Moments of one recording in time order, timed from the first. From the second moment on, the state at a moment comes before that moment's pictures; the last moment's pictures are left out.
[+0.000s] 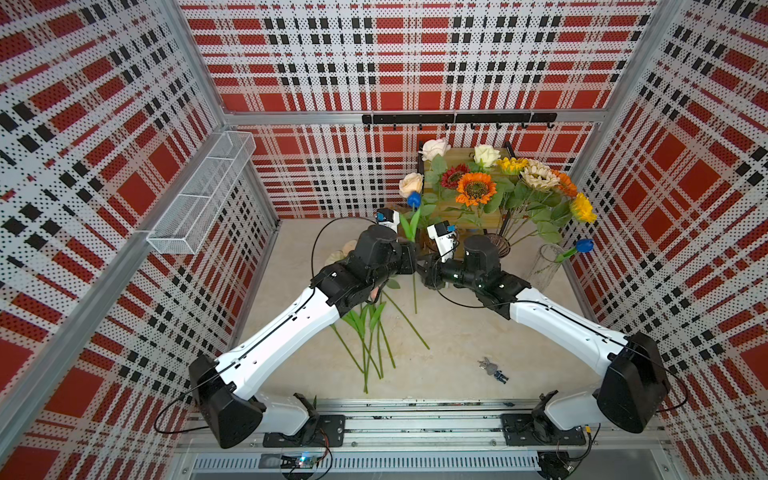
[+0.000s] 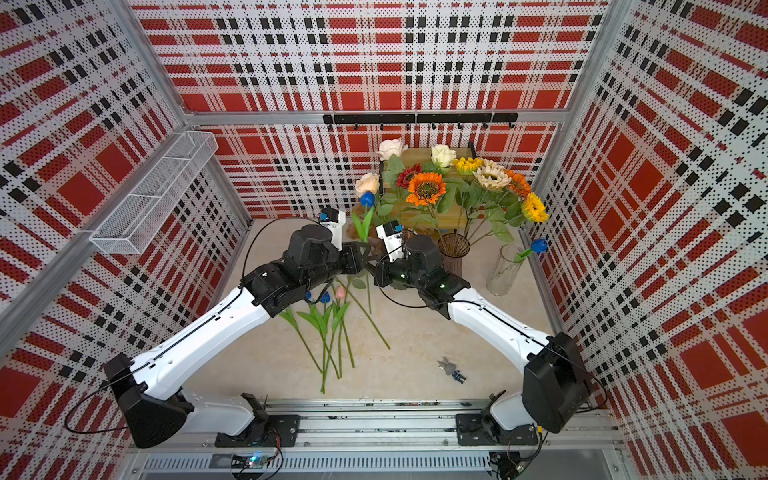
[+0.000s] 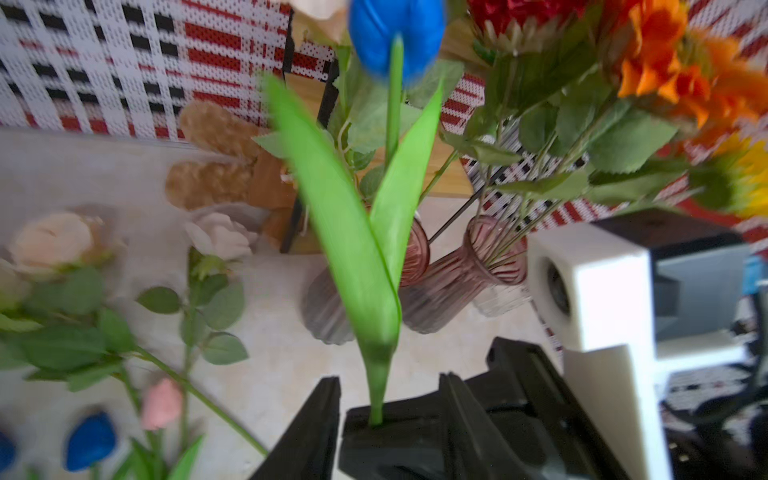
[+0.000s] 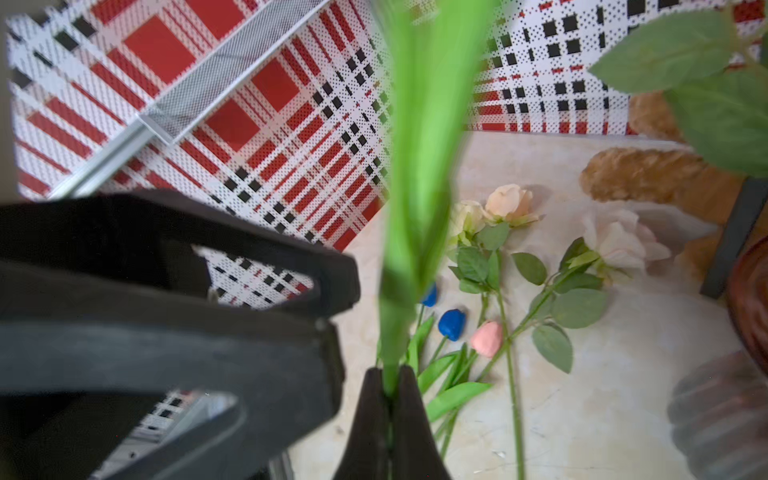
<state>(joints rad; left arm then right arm) -0.74 1.37 1.41 -0.47 -0.16 -0.57 0.65 1.44 1.14 0.06 -0.42 0.44</state>
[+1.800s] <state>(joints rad) -0.19 1.50 0.76 -0.60 0.07 -0.60 0.37 0.91 1.31 -0.39 0.29 -0.03</state>
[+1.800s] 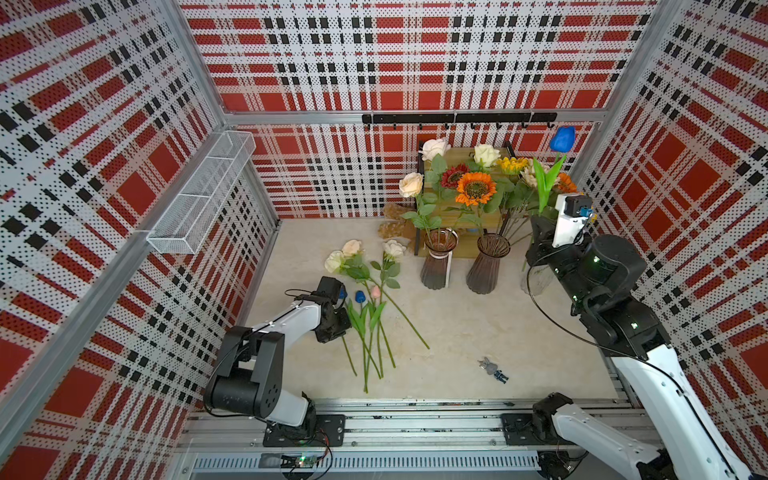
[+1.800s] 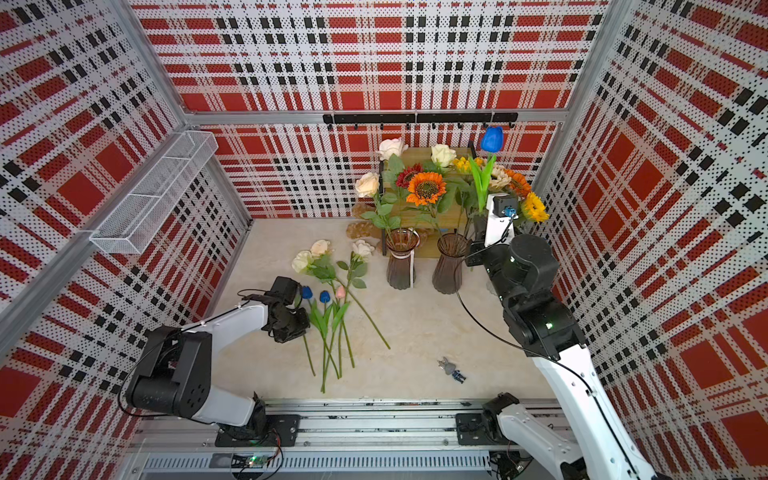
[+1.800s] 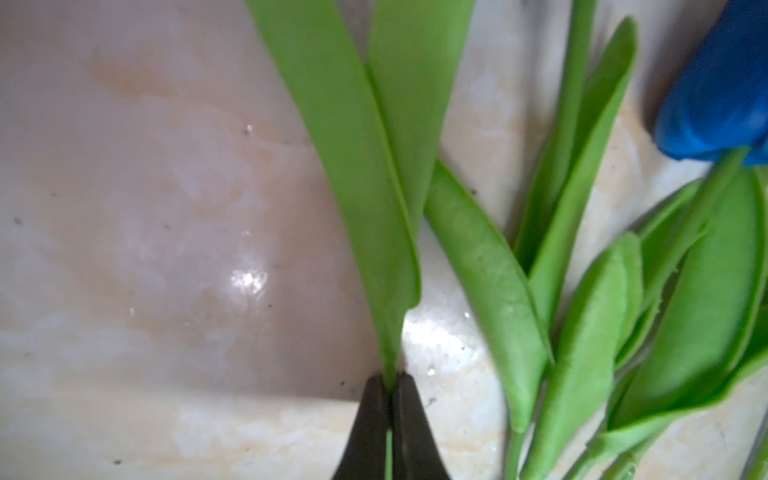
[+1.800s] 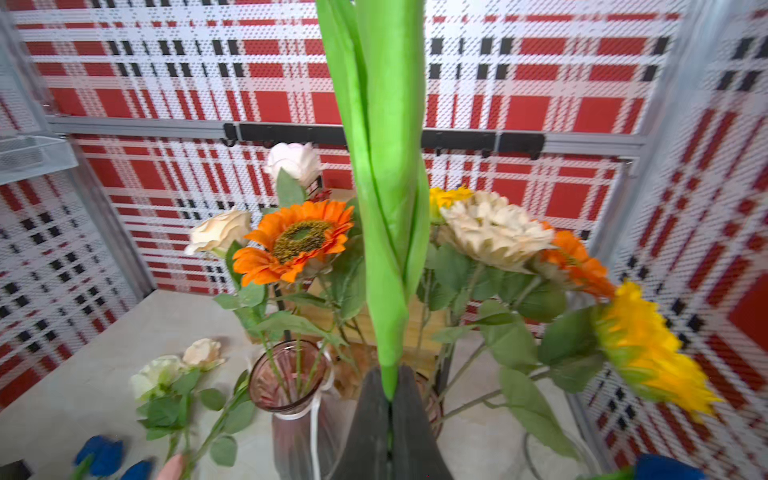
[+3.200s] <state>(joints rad) -0.48 1.20 1.44 -0.83 -0.39 -0.63 -0.40 1.29 1.09 0.18 -0.35 0.26</state>
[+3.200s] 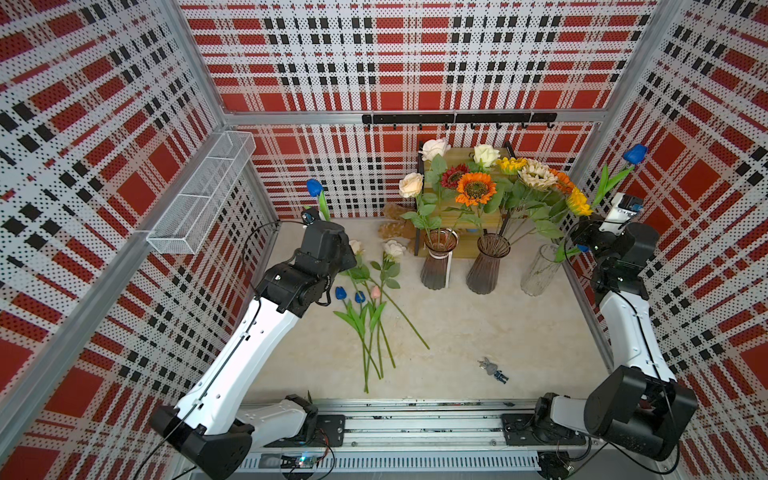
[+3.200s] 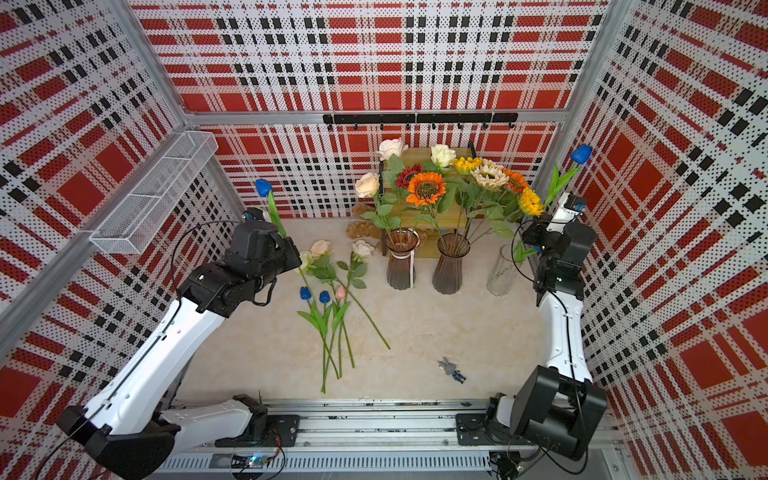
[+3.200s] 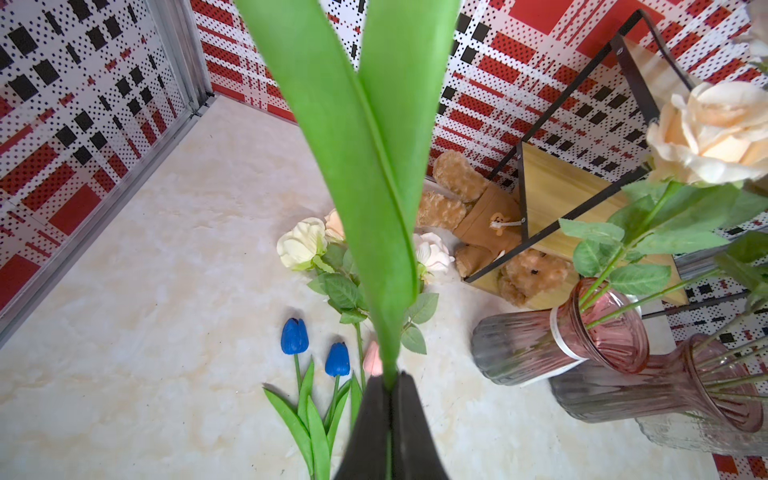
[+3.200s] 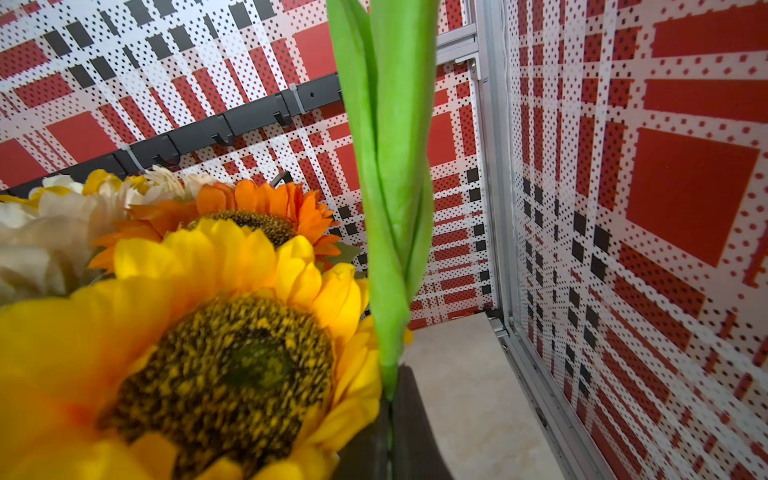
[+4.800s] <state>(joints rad) -0.53 1.19 1.39 -0.78 -0.40 -0.65 -0.33 1.33 1.27 -0.14 -0.25 0.16</state>
